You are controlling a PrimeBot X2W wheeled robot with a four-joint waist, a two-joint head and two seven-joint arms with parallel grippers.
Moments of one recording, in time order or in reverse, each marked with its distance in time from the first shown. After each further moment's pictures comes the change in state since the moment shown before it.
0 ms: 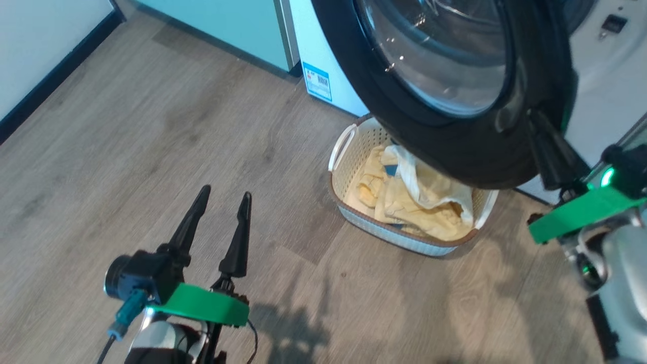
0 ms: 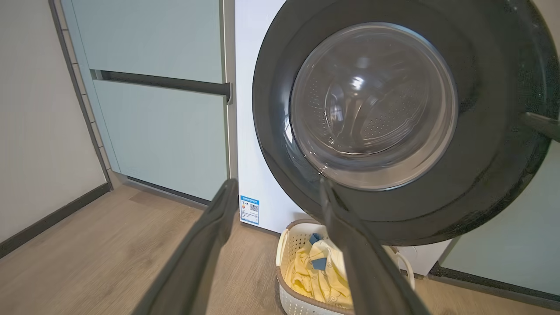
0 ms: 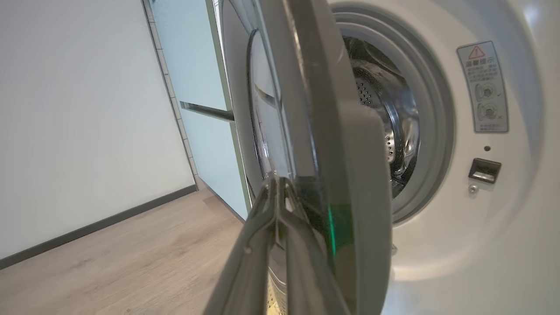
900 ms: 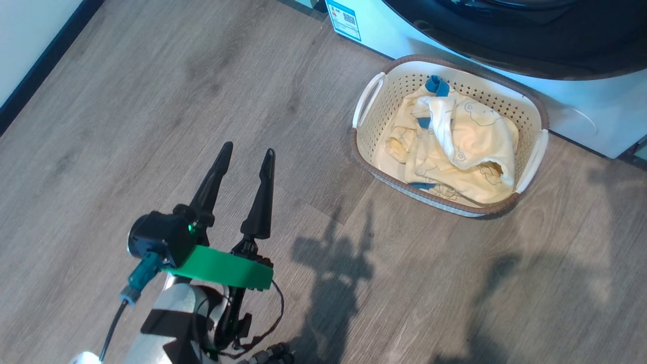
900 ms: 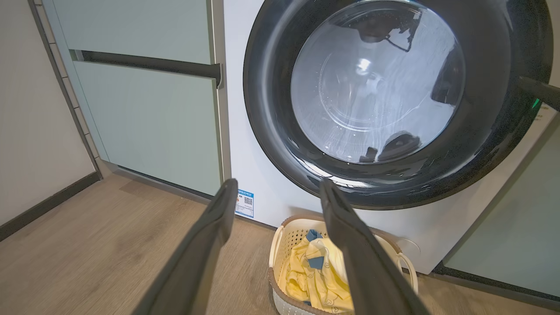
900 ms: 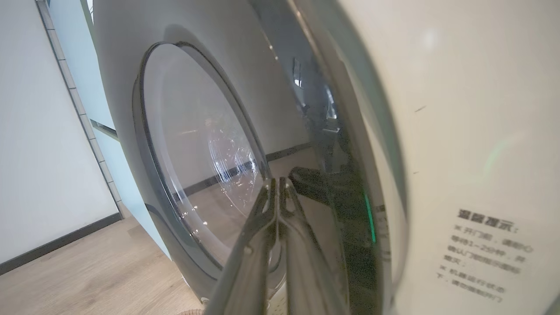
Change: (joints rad) left arm -0.148 -0.007 -0.093 -0.001 -0.090 0.046 0.000; right arm -0.435 -0.137 -0.118 0.267 -0.053 0.000 -0.003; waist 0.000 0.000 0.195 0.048
